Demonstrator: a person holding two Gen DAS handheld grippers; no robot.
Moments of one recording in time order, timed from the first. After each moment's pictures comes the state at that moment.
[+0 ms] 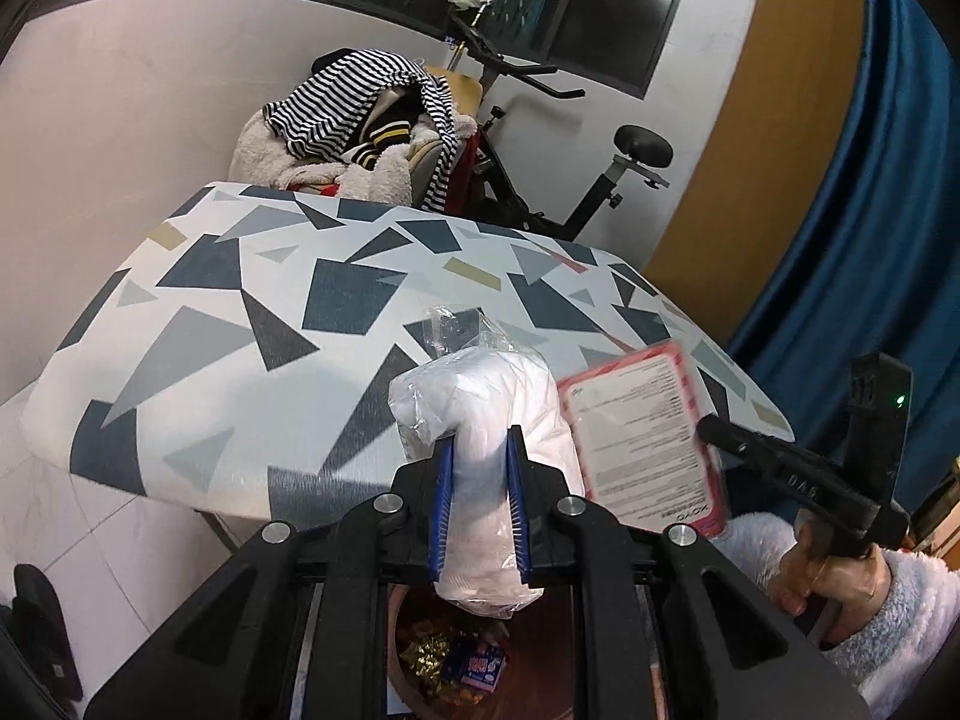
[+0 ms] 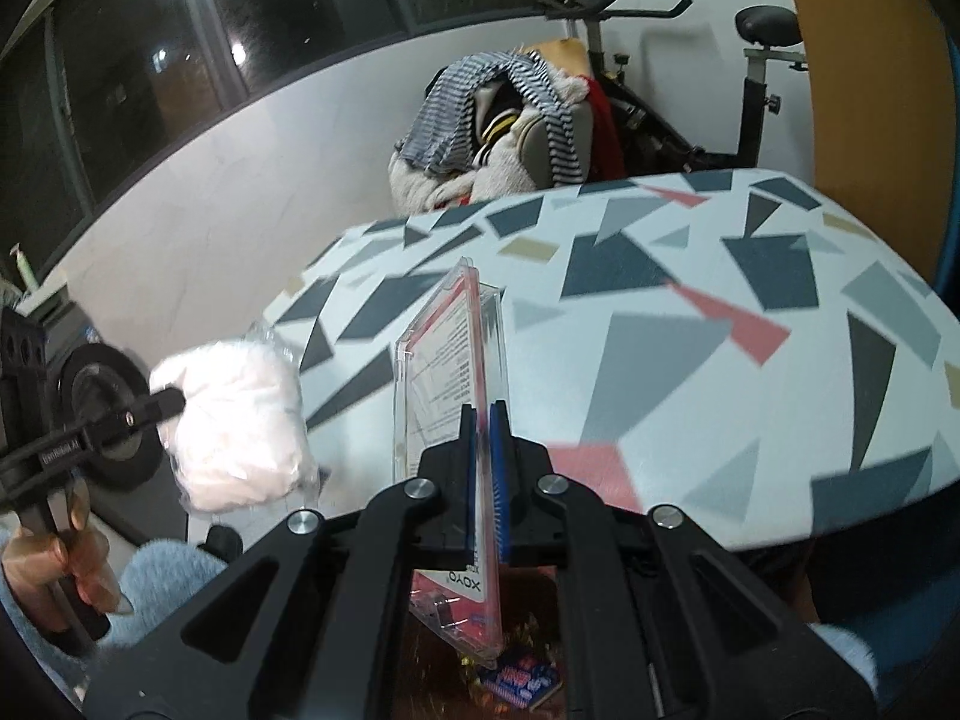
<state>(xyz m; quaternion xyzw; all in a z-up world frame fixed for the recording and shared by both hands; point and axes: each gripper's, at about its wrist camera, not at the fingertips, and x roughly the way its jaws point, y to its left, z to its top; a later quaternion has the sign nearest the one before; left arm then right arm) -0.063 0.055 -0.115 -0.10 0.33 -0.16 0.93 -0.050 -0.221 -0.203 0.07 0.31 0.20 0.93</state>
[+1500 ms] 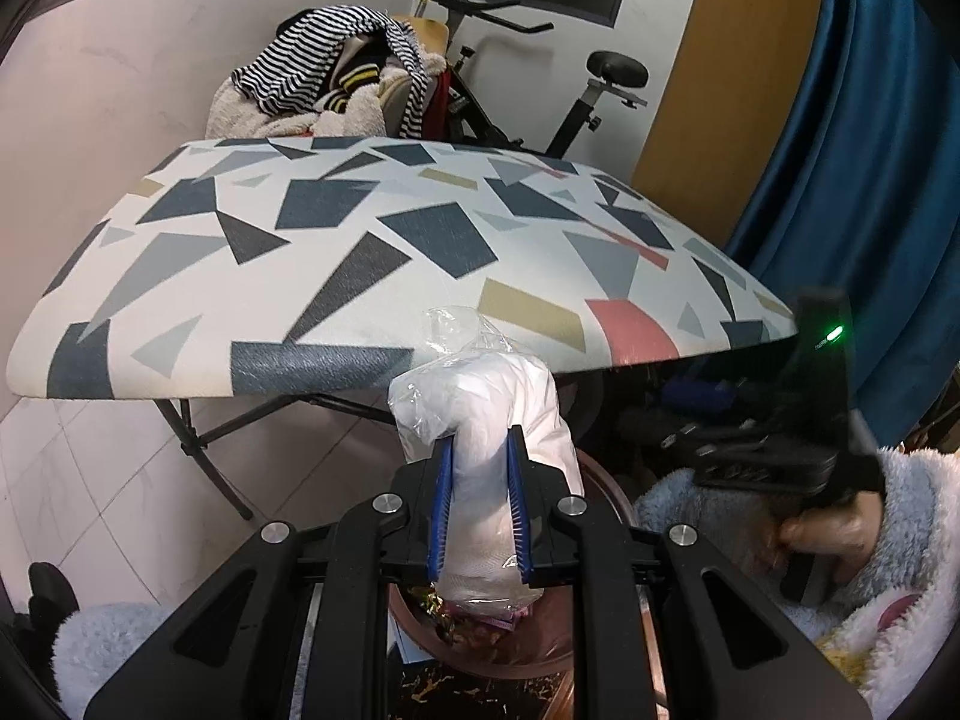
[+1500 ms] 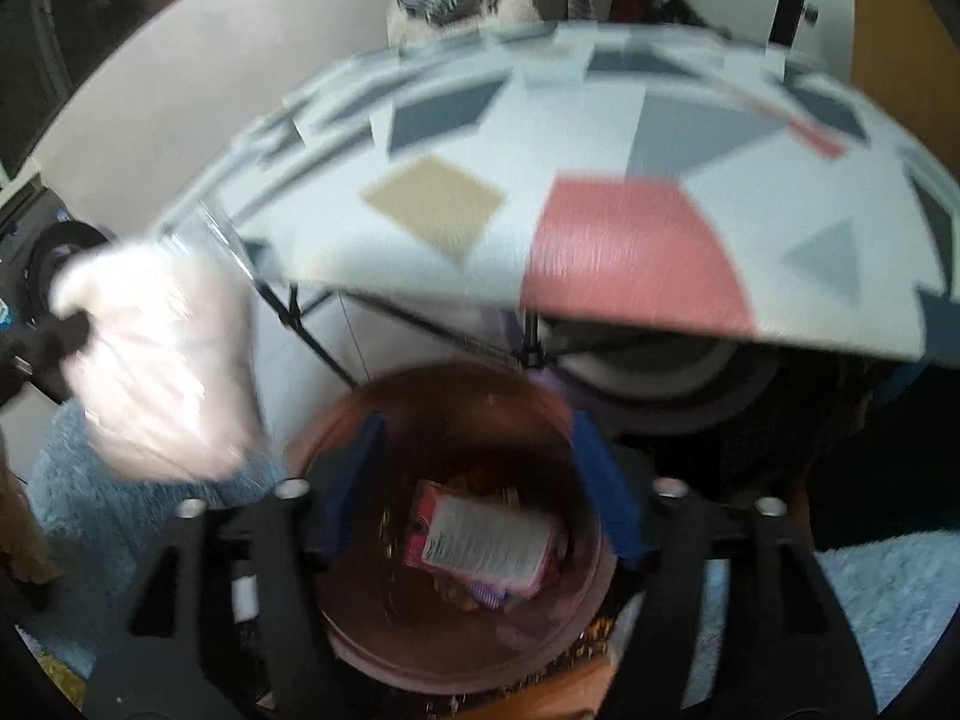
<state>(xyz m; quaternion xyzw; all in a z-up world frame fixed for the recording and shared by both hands) -0.101 0.025 -0.180 -0.04 0.38 -0.18 0.91 -0.072 -0.197 -0.290 0.02 0.40 0.20 0.89</state>
